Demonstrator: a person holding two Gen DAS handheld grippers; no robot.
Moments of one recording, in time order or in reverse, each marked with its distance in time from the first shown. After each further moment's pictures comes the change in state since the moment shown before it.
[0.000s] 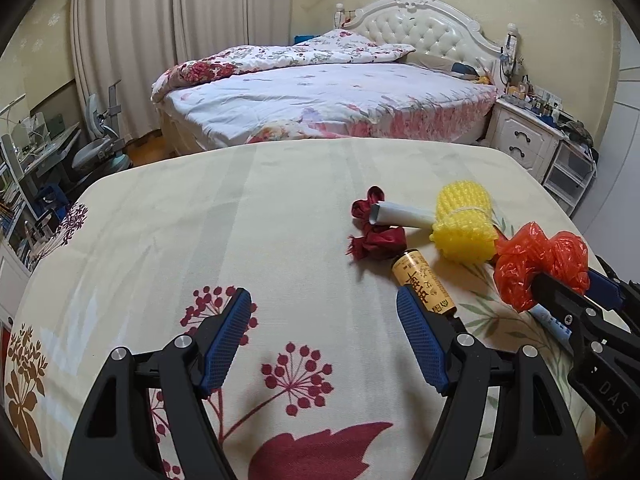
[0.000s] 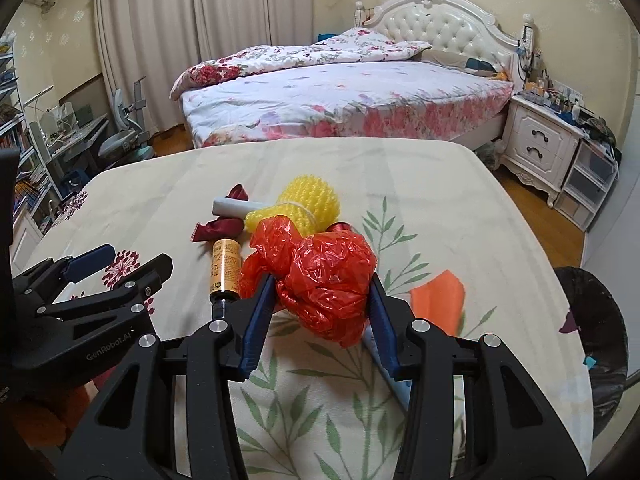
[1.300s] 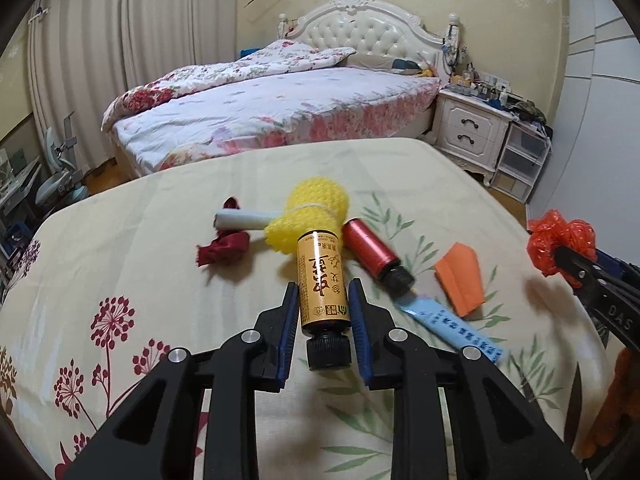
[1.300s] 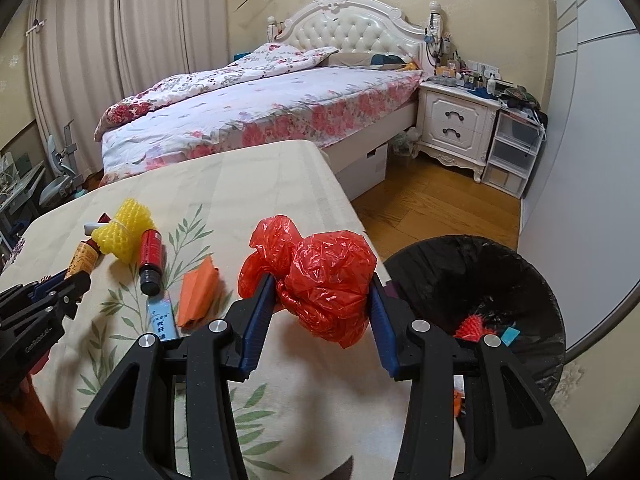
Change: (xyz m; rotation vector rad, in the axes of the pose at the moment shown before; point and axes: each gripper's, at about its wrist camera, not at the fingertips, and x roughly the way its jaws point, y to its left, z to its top) left arm -0.017 -0.097 -0.007 0.125 -0.052 -0.139; right arm -0.033 -0.143 -0.029 0.173 -0.055 -0.217
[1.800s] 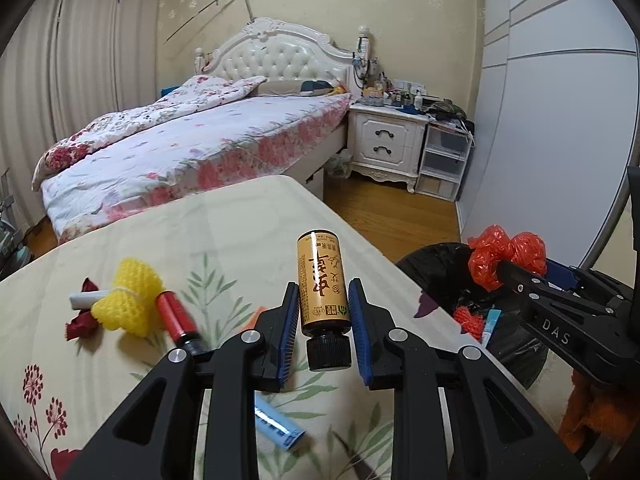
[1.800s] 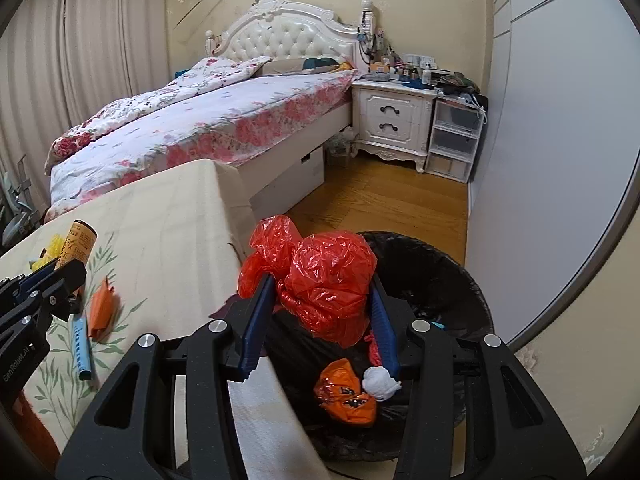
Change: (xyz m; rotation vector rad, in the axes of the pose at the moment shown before) left arm 0.011 -0.117 0.027 0.162 -0.085 -0.226; right arm -0.007 -0.087 -0.001 0.116 -0.023 -0.179
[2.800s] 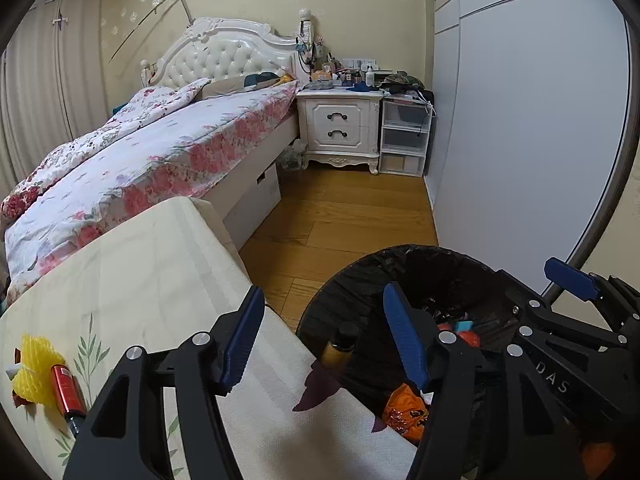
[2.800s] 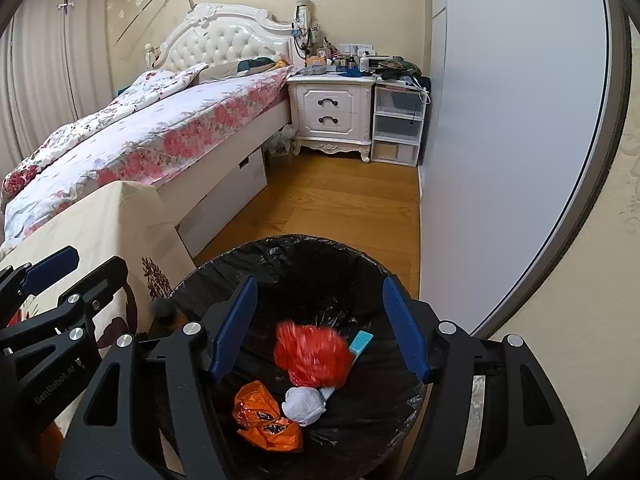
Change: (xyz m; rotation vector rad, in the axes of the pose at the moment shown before) left arm 0.078 -0.086 0.029 0.139 0.048 -0.069; right arm 0.033 -0.069 -0.003 0.129 0.006 -0.133
